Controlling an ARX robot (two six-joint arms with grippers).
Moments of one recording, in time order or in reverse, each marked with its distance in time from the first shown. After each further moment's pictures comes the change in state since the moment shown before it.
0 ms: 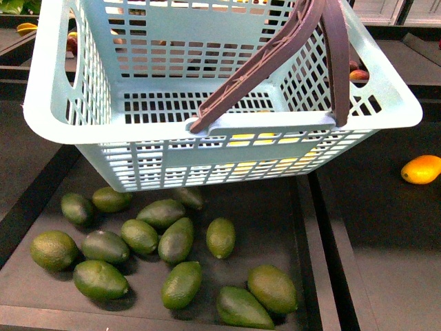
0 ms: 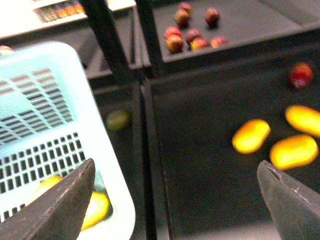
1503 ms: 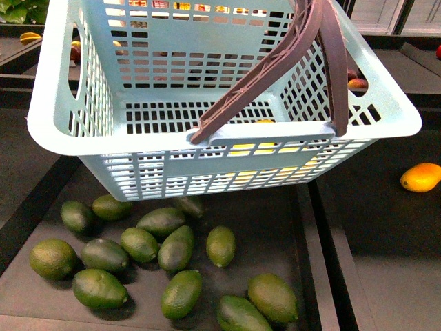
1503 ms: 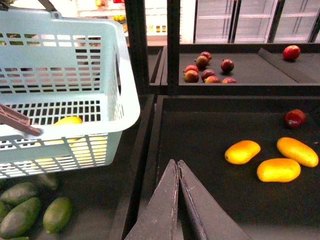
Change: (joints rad) left arm -0.001 0.000 0.000 0.000 0.002 -0.003; right arm -0.072 -0.769 -0.715 0.182 -0.173 -0.214
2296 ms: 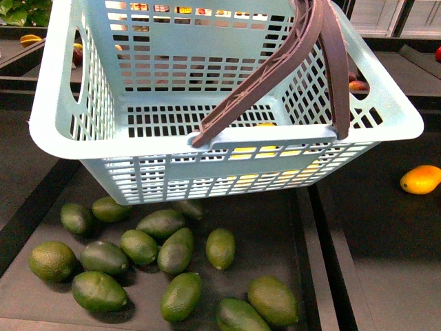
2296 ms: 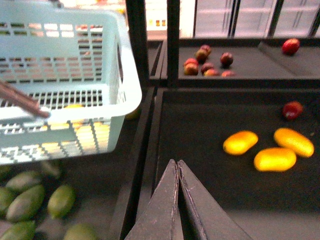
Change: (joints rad) left arm 0.000 0.000 0.000 0.000 0.000 0.001; right arm 0.000 -0.356 0.000 -0.378 -0.002 0.000
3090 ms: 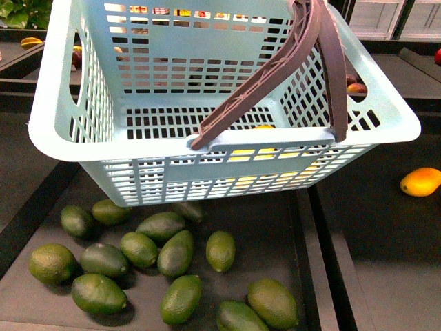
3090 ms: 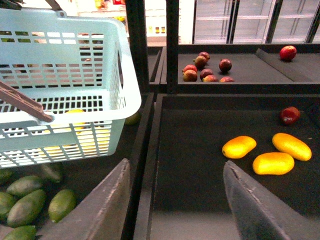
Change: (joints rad) left arm 0.001 0.000 0.000 0.000 0.000 0.000; right arm 0.000 -0.100 0.000 -0.078 0.004 -0.001
